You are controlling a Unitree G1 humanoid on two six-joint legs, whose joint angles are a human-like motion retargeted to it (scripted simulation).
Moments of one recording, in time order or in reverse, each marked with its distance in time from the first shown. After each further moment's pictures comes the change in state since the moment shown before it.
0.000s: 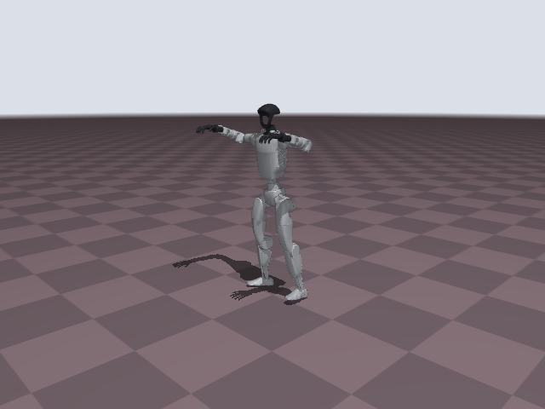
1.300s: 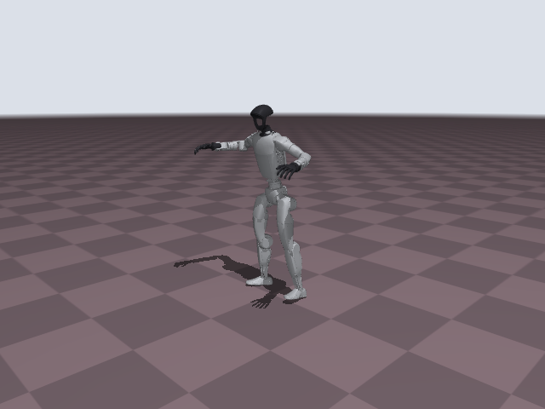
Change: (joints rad) left arm 0.099 -0.488 0.042 0.220 0.107 -0.030 0.230; right arm 0.045 0.390 0.081 0.106 -0.017 -0.070 -0.162; waist -0.004 -0.019 0.184; left_leg -0.031 0.001 0.010 -0.021 0.026 0.001; right_leg -0.054 0.003 0.022 0.007 0.024 -0.027
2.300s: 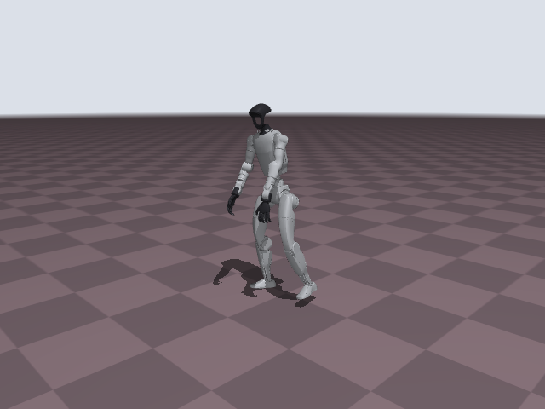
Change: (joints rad) left arm -0.833 -0.870 -1.237 1.173 0.110 0.202 -0.301; right arm -0.689 0.859 1.101 0.953 0.097 0.157 -0.099; waist -0.089 0.038 0.090; left_leg -0.135 0.075 -0.022 0.500 0.025 0.000; right_leg 0.018 -0.031 0.066 0.164 -0.121 -0.073
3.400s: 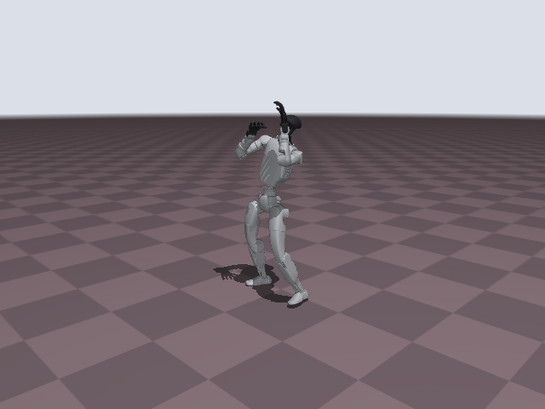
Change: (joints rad) left arm -0.795 0.299 0.482 -1.802 0.479 0.377 0.010; right arm -0.243 -0.233 -0.481 -1.715 -0.426 0.234 0.321; waist 0.181 -0.272 -0.330; left_leg 0.111 0.100 -0.010 0.005 -0.199 0.074; right_leg 0.175 0.011 -0.029 0.072 -0.068 0.006
